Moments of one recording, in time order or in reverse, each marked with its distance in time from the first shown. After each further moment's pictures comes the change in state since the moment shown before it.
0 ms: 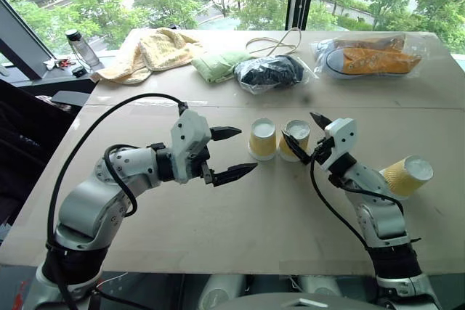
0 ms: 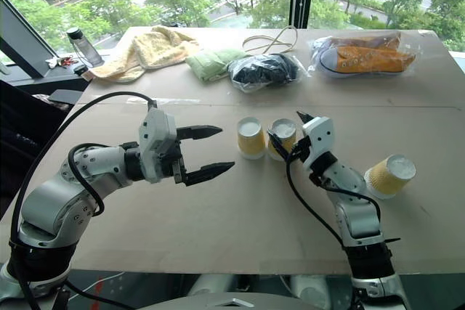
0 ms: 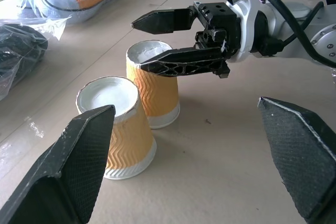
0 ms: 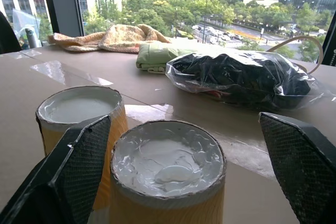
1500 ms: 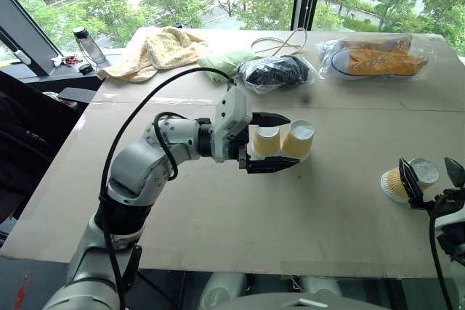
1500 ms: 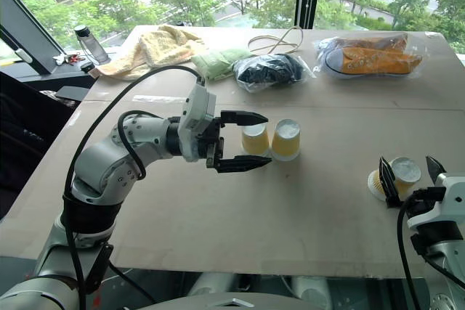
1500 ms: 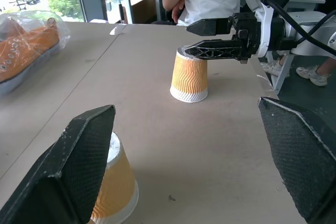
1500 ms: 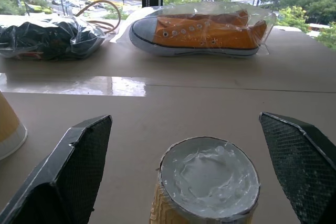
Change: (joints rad) left arm -0.330 -0.155 -0.204 0.160 -0.005 0.005 -0.143; right arm 0.605 -0.038 -0.541 -0.453 0.244 0.157 -0.164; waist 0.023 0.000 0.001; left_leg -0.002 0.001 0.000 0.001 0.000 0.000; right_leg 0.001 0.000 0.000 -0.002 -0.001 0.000
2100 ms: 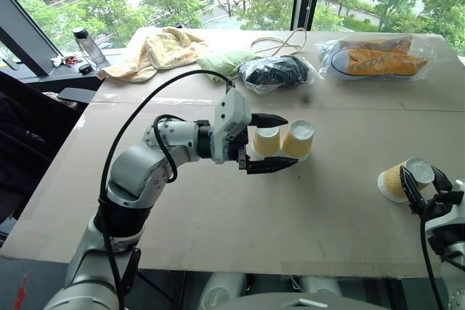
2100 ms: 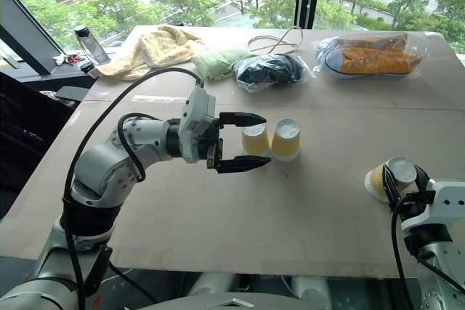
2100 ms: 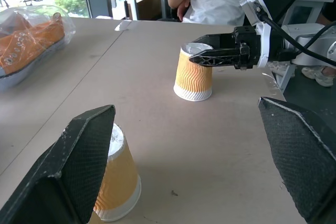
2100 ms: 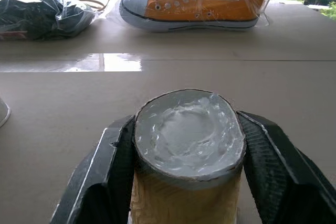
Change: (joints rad) left arm 0.016 0.003 0.001 -0.009 0.008 -0.002 0.020; right arm -0.024 0.013 0.039 0.119 -0.032 -0.062 0.007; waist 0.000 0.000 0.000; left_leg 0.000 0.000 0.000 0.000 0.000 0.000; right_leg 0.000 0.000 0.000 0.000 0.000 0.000
